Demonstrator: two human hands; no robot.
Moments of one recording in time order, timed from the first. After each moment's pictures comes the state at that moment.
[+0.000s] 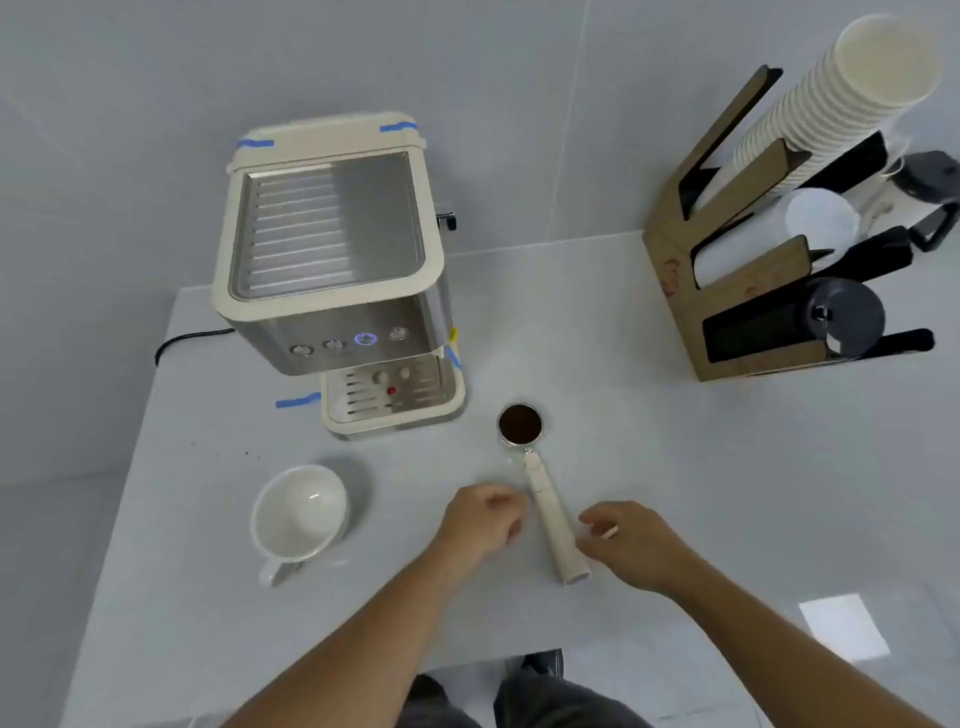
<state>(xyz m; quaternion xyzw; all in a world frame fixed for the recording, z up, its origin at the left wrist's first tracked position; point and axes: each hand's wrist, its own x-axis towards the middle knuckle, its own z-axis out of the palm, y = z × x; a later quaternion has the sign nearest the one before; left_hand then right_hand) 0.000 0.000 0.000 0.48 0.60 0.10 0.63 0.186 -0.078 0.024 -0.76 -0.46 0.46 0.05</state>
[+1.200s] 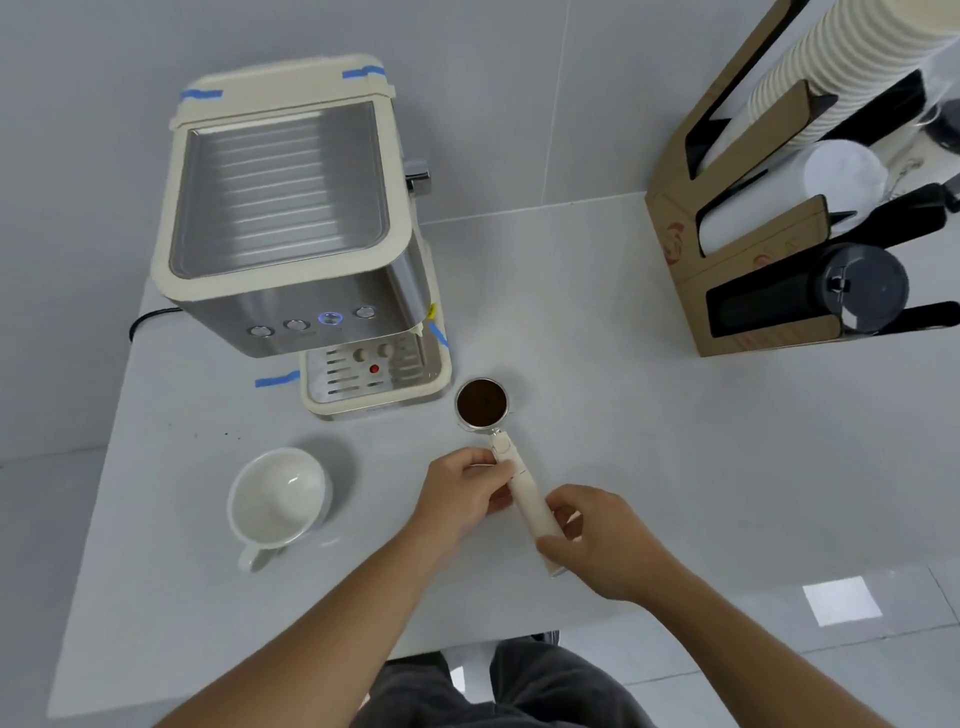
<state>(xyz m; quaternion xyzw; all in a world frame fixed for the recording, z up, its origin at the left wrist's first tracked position) 0.011 0.006 0.023 0.34 0.61 0.21 0.68 0.164 -0.079 0.039 -0.72 -0.53 0.44 0.10</state>
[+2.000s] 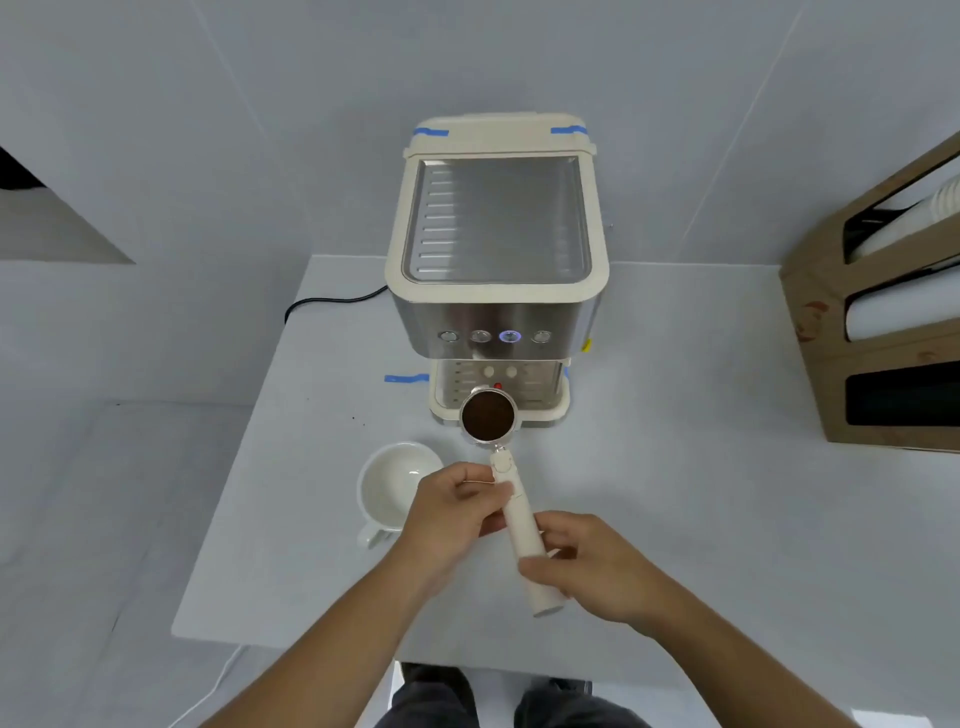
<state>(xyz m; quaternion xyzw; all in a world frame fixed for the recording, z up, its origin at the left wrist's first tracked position) -0.101 0.010 0.072 0.30 0.61 0.33 0.65 0.066 -0.032 0.077 -0.59 -0.47 0.64 0.13</state>
